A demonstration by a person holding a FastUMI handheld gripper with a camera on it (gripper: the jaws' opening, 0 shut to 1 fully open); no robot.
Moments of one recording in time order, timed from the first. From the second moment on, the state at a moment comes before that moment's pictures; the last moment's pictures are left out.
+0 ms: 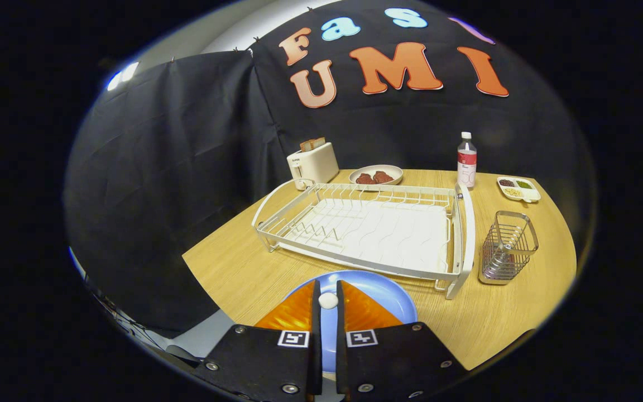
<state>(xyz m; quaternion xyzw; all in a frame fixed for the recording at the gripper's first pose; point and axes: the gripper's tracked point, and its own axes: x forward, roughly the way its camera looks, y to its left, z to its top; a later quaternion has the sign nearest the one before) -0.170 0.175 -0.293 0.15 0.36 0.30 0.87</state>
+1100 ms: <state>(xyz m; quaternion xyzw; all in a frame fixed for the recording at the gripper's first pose) -0.182 0.132 -0.304 0.11 0.41 0.26 0.87</state>
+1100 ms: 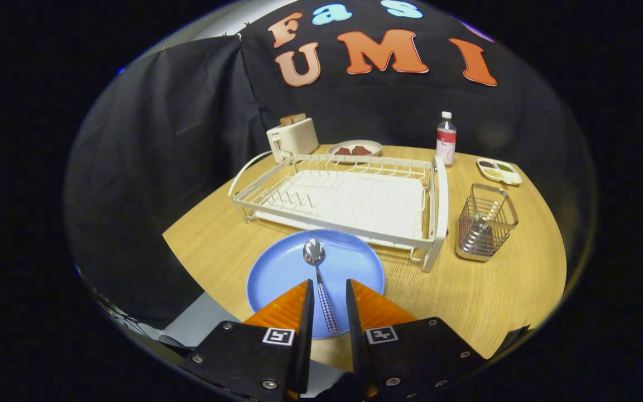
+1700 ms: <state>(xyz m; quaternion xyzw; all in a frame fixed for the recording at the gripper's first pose) -0.069 0.051 -0.124 0.14 0.19 0.17 0.96</state>
